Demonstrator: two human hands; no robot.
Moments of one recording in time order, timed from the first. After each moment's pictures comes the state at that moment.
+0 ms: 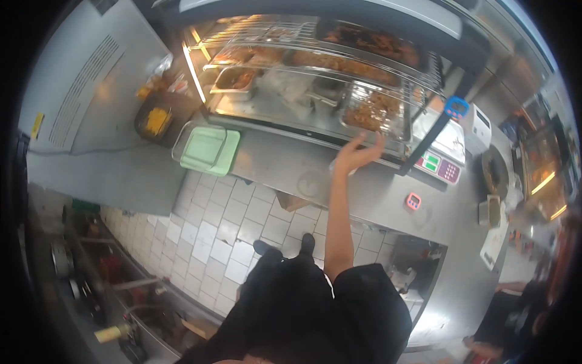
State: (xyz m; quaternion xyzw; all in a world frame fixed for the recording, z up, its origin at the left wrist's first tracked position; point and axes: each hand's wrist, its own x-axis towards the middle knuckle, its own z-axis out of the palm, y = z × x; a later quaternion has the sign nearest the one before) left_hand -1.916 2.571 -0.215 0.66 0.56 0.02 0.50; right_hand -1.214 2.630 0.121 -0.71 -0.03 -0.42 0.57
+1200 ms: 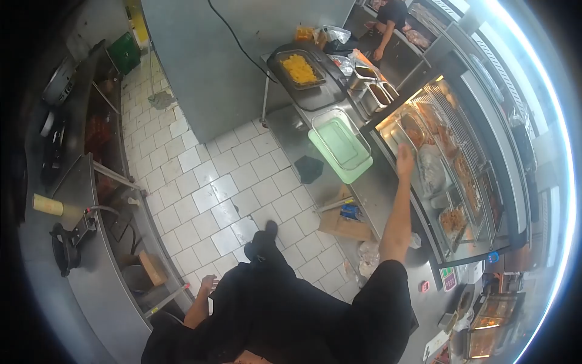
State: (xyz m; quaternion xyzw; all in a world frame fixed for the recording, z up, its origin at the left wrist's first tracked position) left_hand -2.172 2.592 -0.183 0.12 0.75 0.12 0.65; right_hand -1.360 2.954 0.143 -0.76 -0.49 0.04 0.43
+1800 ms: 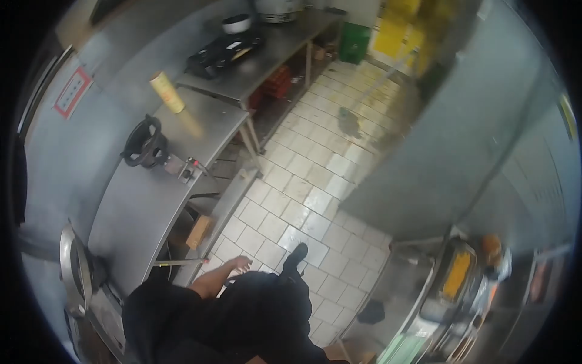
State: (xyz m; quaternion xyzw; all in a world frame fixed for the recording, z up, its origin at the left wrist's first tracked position) left_hand -2.358 2.863 -0.218 0.06 0.71 0.13 0.69; right_hand -1.872 2.988 -0.262 -0.66 -0.31 0.68 -0.10
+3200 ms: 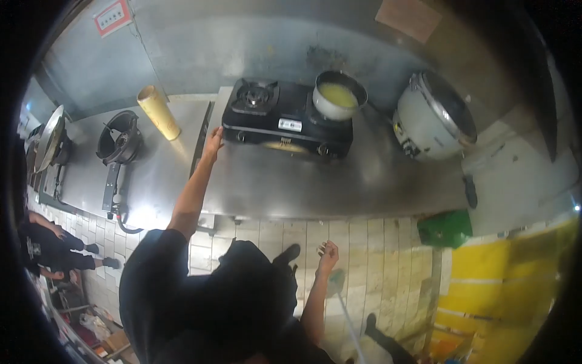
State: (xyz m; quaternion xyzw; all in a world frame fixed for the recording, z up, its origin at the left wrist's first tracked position) left_hand -3.268 3.331 0.020 -0.32 0.63 0.69 -0.16; right_hand -3.072 3.884 -0.040 -0.24 -0.67 0.70 0.00
